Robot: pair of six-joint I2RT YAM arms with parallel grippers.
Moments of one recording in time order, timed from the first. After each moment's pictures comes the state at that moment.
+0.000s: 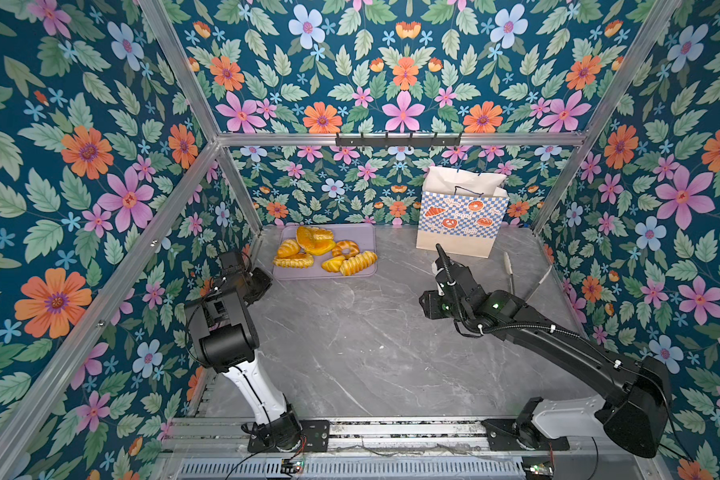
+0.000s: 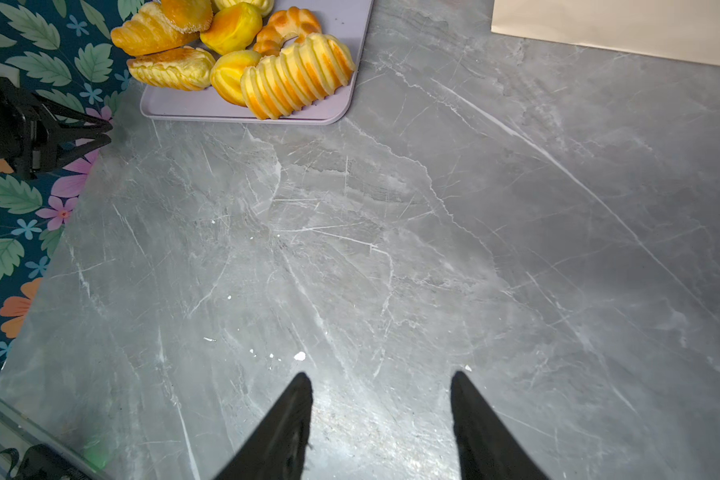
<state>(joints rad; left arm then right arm) 0.38 1.91 1.24 -0.31 0.29 -0.57 0.76 1.32 1.13 -0.61 0.16 0.55</state>
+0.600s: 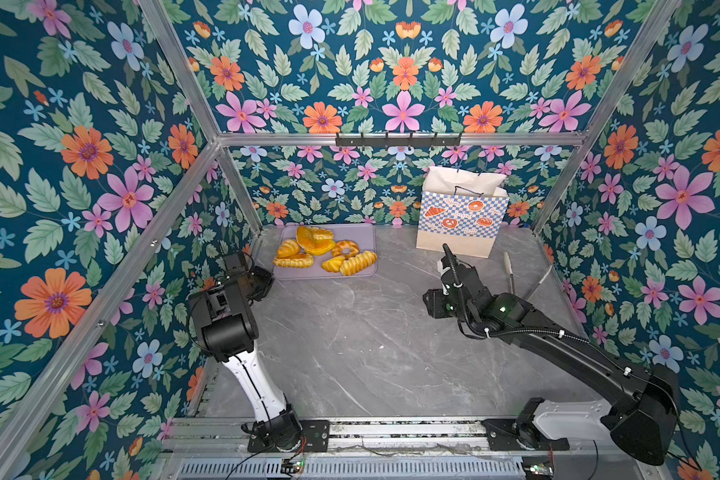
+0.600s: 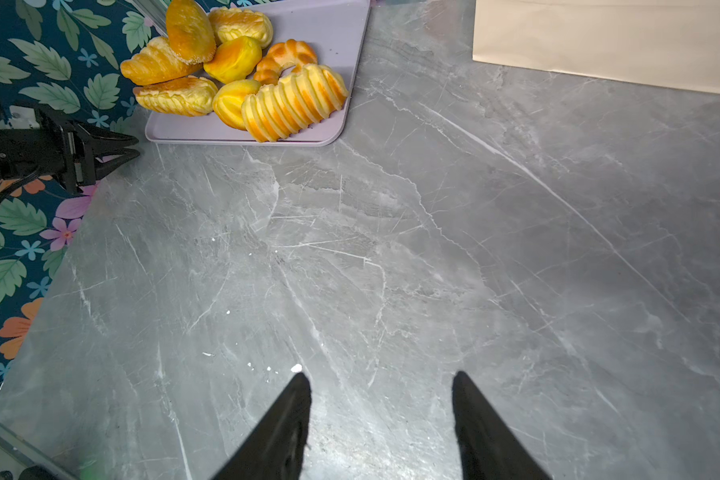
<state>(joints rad) 0.37 2.01 1.27 -0.18 0.35 -0.79 0.76 1.28 1.11 -0.59 0.19 0.56</state>
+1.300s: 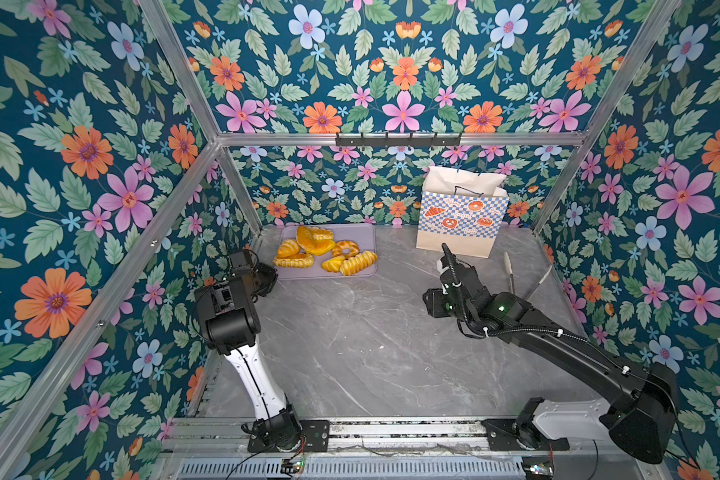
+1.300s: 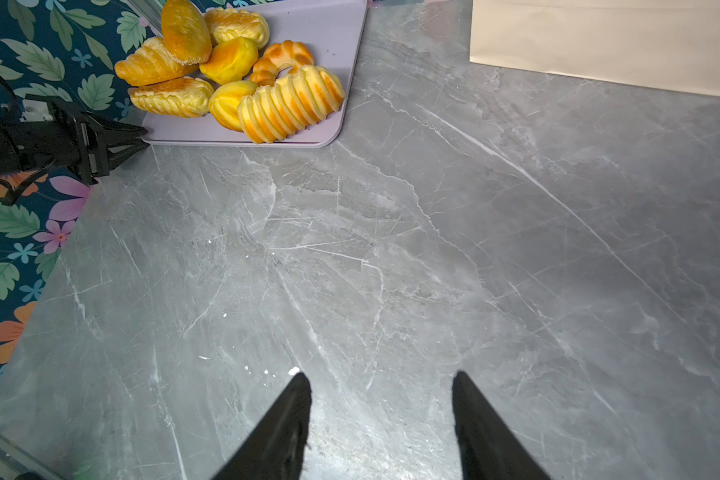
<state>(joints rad) 0.34 2.08 1.31 -0.10 0.35 -0.84 0.76 1.28 1.11 -0.59 0.20 0.56</state>
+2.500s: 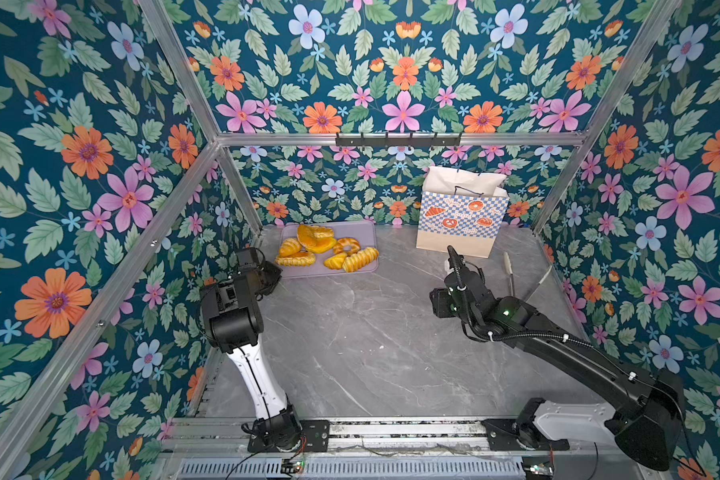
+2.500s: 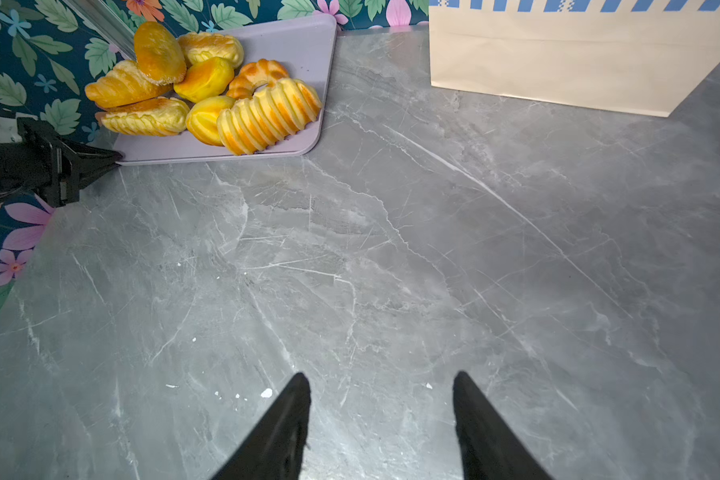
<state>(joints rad) 0.31 2.08 1.30 -0.12 0.28 -0.75 0.76 1.24 1.07 -0.57 0.29 0.56</state>
